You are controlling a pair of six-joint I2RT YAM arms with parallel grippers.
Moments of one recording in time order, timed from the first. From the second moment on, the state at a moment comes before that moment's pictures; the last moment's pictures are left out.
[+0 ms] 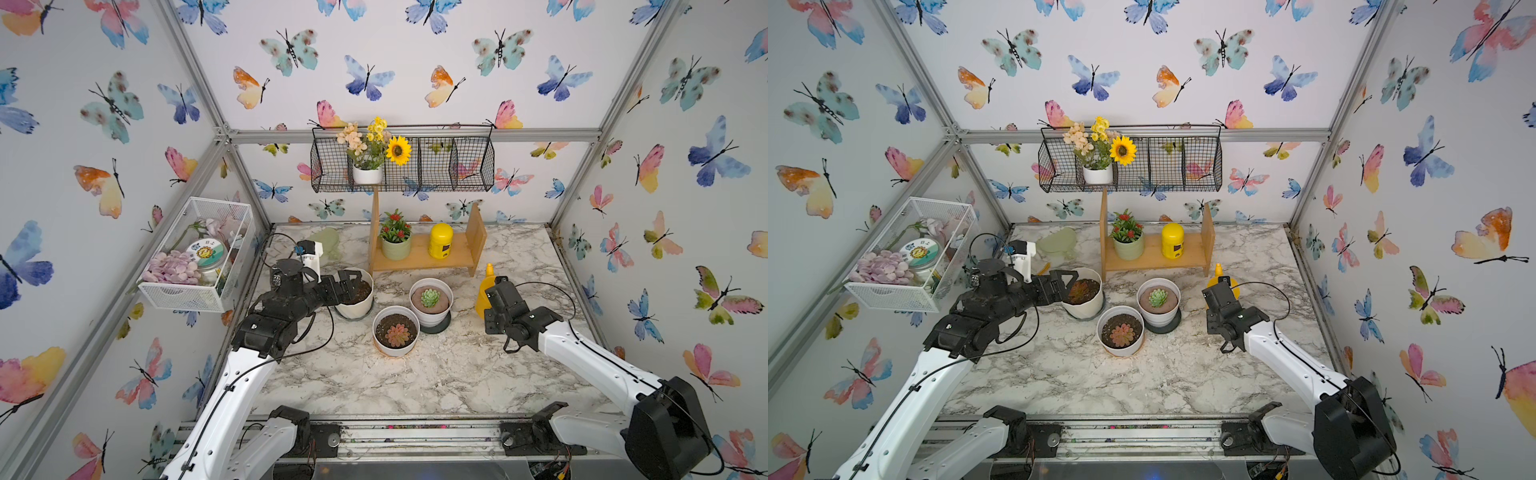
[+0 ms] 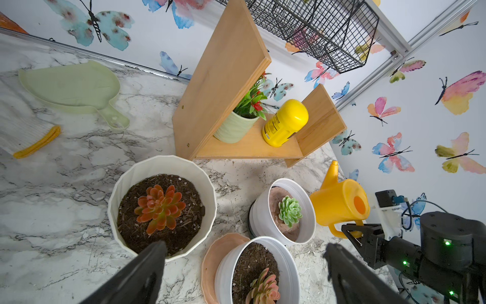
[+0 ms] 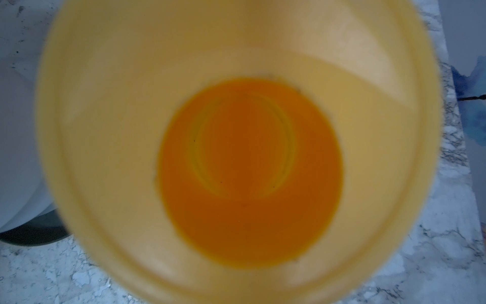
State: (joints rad) left arm -0.28 0.92 0.99 -0.51 0.28 -0.45; right arm 0.51 1.22 0.77 -0.60 0.37 0.37
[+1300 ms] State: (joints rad) left arm -0.29 0.89 0.96 -0.53 0.12 -0.42; right arm 0.50 1.17 0.72 -0.55 0.35 0.49
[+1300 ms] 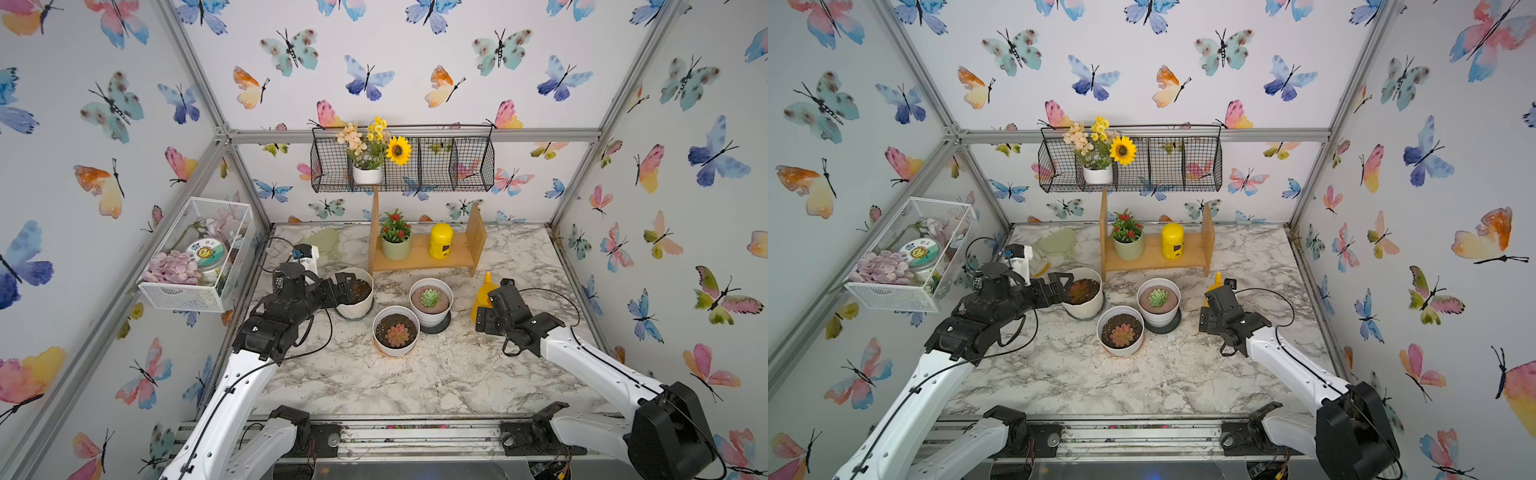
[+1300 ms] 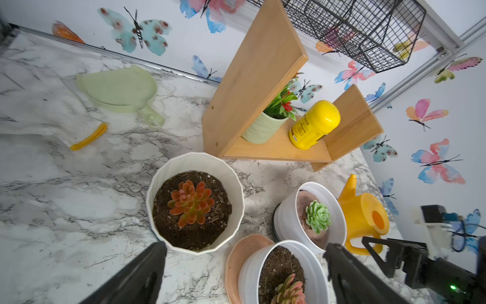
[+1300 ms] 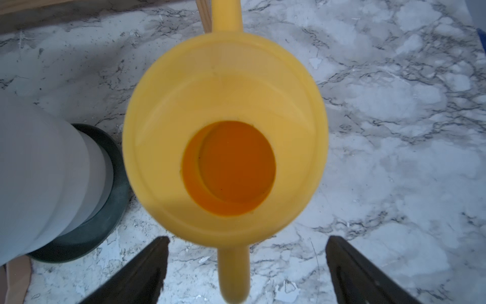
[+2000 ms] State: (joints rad) left arm -0.02 0.77 0.47 0.00 -0.26 -0.15; right arm 0.03 0.97 0.71 -0.18 0.54 0.22
